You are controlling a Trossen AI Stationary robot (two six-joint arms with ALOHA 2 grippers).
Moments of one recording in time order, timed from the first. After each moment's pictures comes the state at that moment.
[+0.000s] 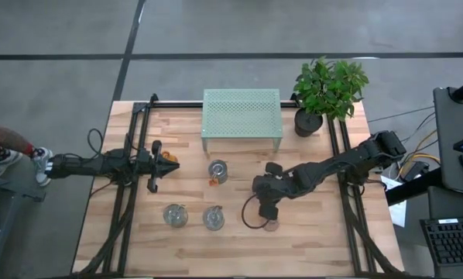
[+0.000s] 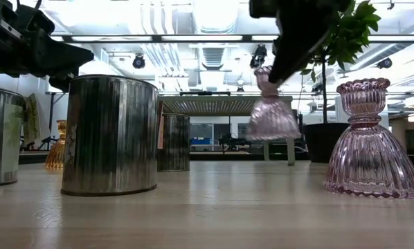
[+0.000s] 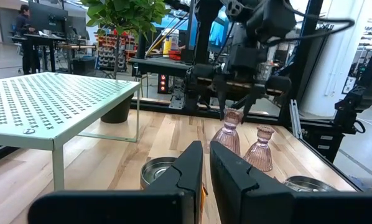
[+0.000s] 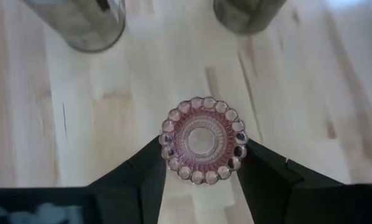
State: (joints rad) left arm -0.07 0.02 0.01 0.03 -0.10 -0.11; right arm 0.31 1.64 1.22 -0.67 0.24 0.47
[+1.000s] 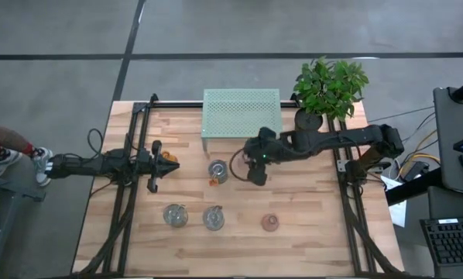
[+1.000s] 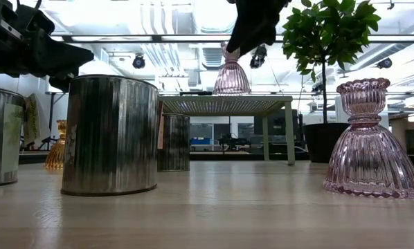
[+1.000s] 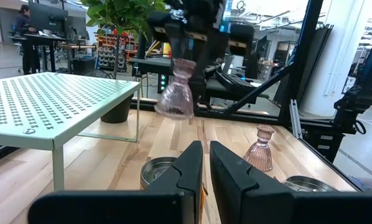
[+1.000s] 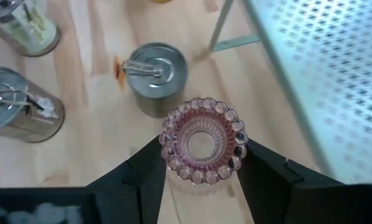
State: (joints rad) left arm -0.07 0.02 0.01 0.03 -0.10 -0.11; right arm 0.04 1.61 1.46 -0.78 0.24 0.26
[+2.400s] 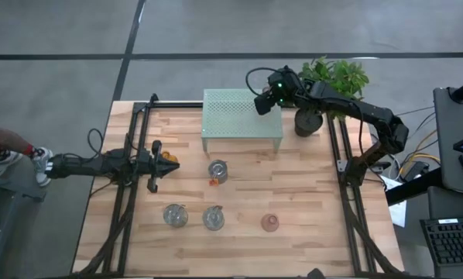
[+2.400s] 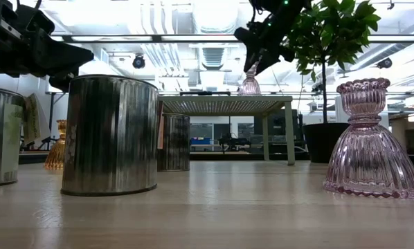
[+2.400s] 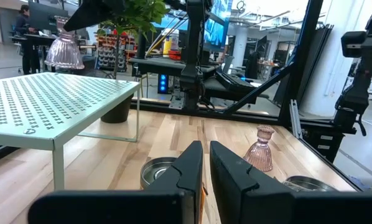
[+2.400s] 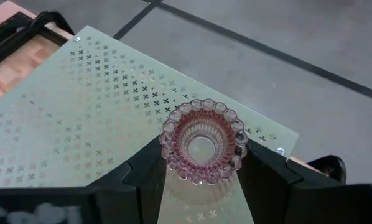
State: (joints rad) left arm -0.07 0.02 0.01 0.03 -0.10 -0.11; right arm -0.50 1.55 1.48 -0.68 0.32 0.39
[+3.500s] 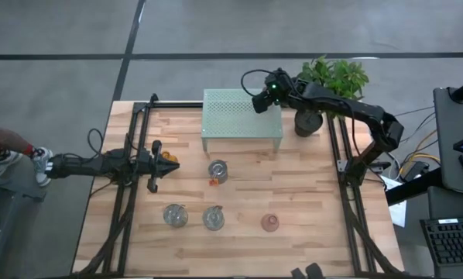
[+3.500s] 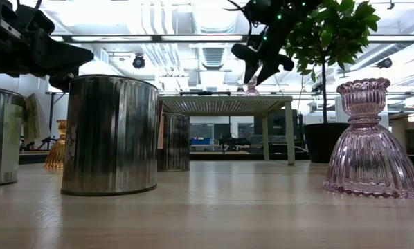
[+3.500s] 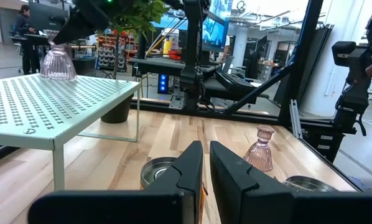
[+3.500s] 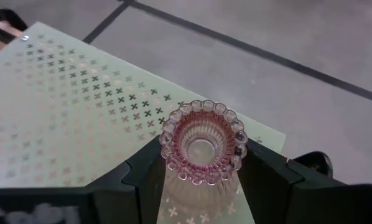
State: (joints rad) left arm -0.07 0.02 0.01 0.03 -0.10 -0.11; right arm -0.52 1.62 1.45 -0.63 0.40 0.42
